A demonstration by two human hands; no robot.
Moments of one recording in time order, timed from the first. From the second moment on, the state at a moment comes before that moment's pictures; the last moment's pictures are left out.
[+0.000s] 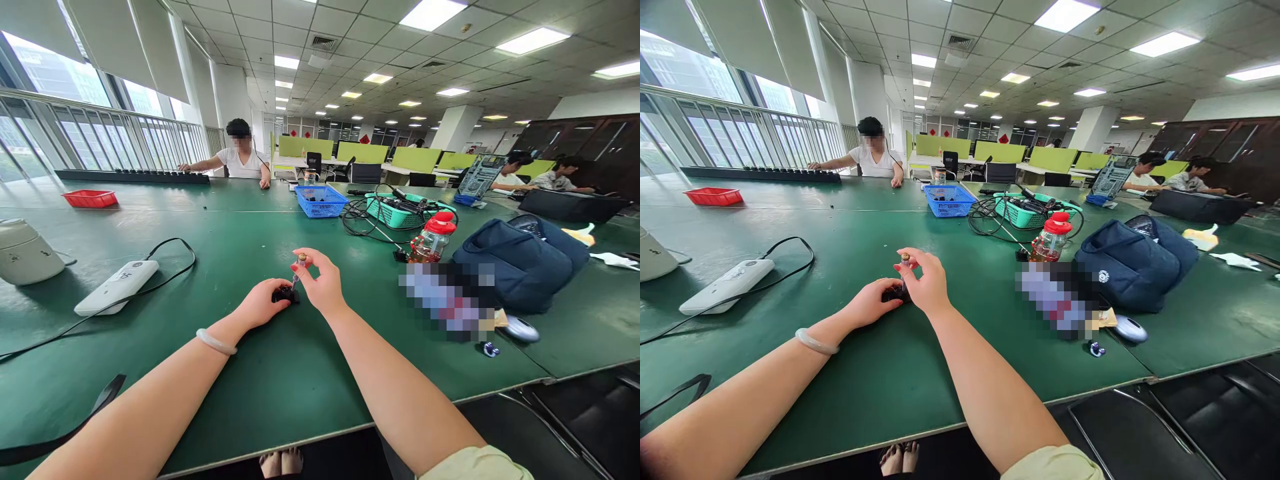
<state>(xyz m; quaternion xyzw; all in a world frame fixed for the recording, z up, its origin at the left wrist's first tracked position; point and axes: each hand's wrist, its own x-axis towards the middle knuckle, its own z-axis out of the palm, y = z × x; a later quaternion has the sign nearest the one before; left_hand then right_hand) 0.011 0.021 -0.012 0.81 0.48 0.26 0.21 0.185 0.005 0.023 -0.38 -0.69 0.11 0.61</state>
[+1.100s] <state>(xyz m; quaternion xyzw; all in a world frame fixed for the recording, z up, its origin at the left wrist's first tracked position) 0.012 0.020 -0.010 0.81 0.48 0.26 0.20 0.185 0.008 0.019 -0.35 -0.66 0.21 0.63</state>
